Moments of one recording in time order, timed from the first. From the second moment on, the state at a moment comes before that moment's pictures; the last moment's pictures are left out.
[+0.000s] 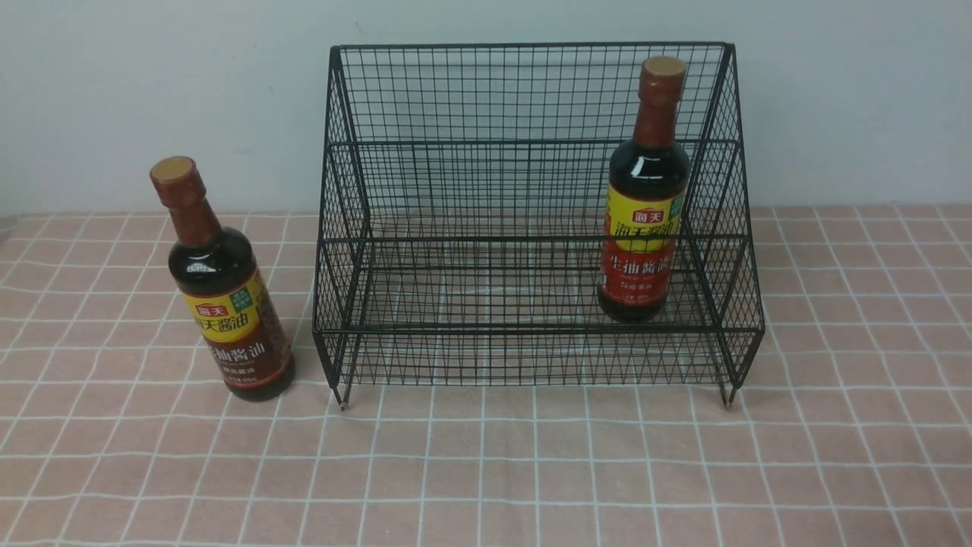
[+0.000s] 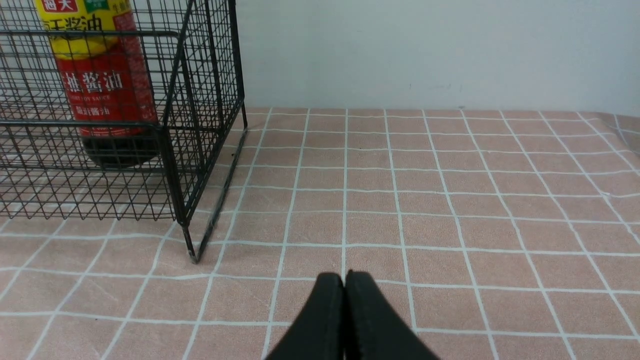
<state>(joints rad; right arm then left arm) 0.00 -0.01 0.02 0.00 0.37 0.02 -0.09 -0.01 0.03 -0.06 -0.25 -0.04</state>
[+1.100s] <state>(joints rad) 0.00 -0.01 0.02 0.00 0.37 0.02 -0.09 1.06 -0.60 0.19 -0.42 -0.28</state>
